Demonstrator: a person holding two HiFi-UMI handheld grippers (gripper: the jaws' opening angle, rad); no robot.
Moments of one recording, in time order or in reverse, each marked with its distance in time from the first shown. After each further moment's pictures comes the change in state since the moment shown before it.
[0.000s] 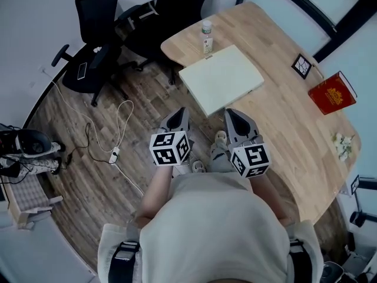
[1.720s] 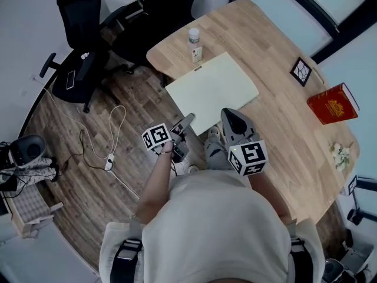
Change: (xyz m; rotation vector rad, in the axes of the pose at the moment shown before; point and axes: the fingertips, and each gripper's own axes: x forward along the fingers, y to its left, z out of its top) left arm 0.153 0.033 -0.110 -0.844 0.224 -0.358; right arm 0.070 -0.080 -0.014 0.006 0.077 -0.003
